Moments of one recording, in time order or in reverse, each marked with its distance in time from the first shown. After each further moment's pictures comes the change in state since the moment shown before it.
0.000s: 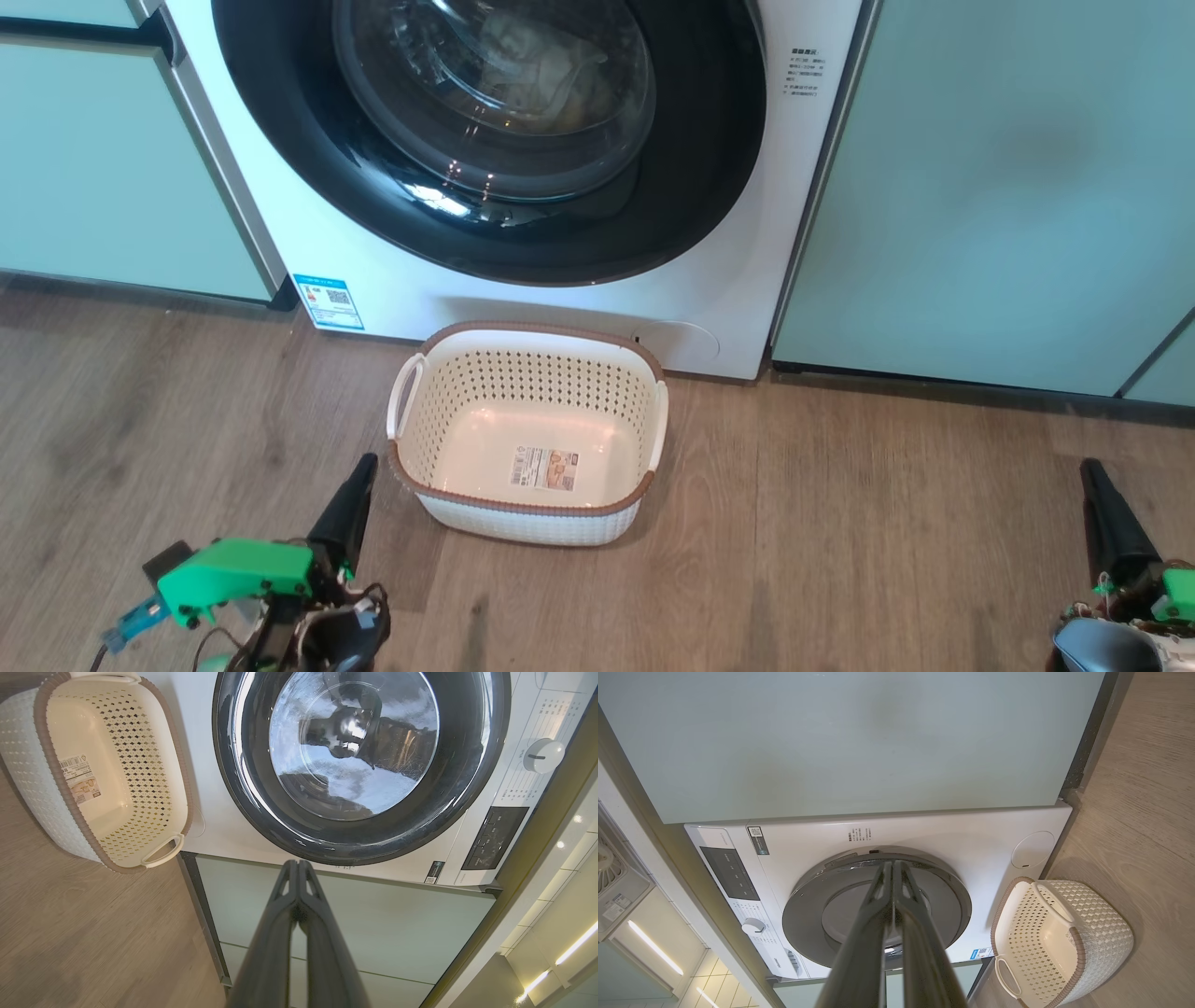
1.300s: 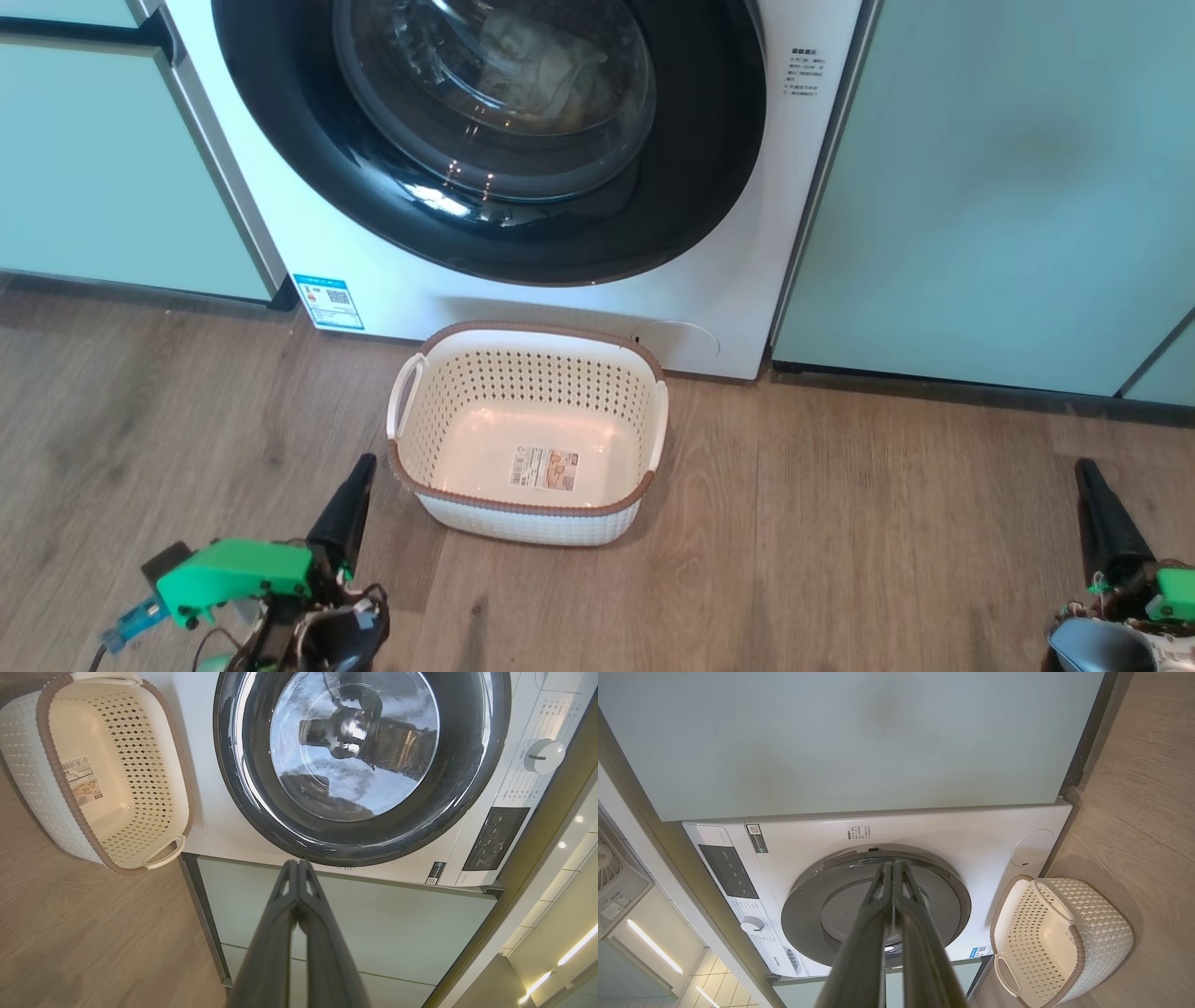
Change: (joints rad) left arm 0.001 0.004 -0.004 0.000 0.000 0.000 -0.007; right arm 0.000 -0.001 0.014 0.000 0.003 0.000 -0.008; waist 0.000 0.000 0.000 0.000
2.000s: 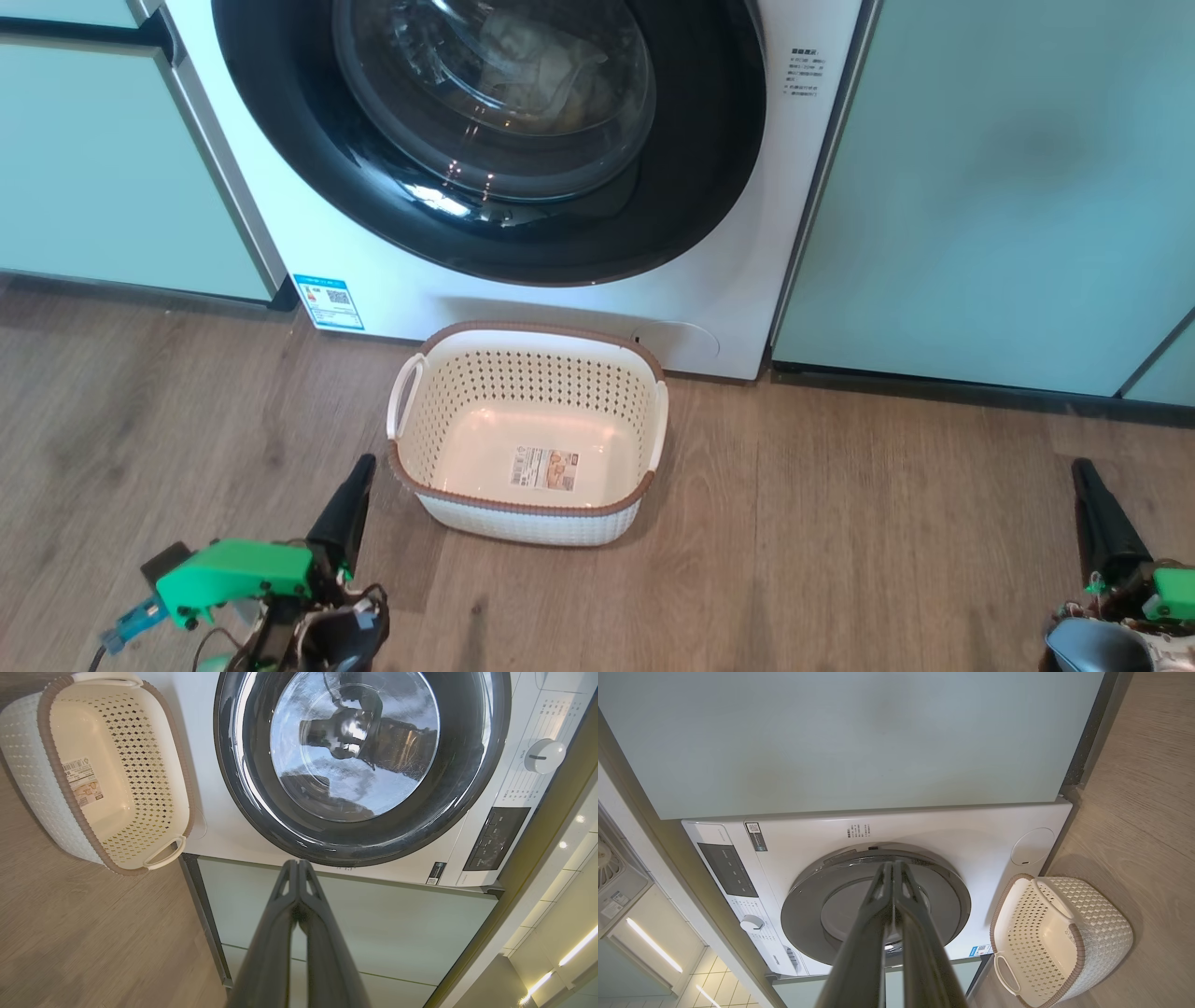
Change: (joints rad) left arm 0.000 0.002 -0.003 0.000 0.000 0.000 -0.003; right arm 0.000 0.000 0.007 0.000 0.001 0.000 -0.002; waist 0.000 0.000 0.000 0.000
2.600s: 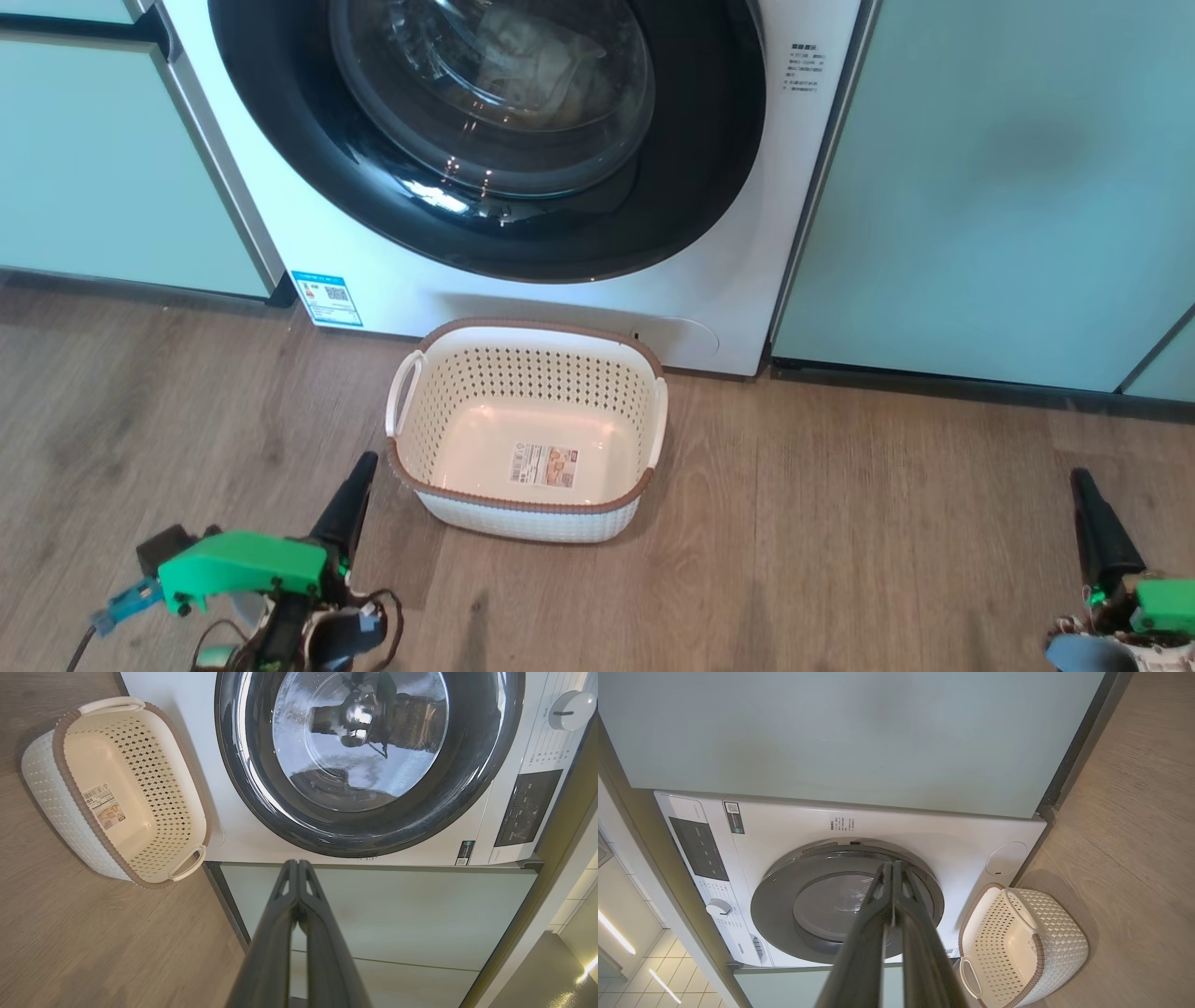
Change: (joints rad) left arm 0.004 0.025 -0.030 -0.028 0.121 0.018 -0.020; right arm 0.031 0.000 0.006 -0.034 -0.134 0.000 -0.018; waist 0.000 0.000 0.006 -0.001
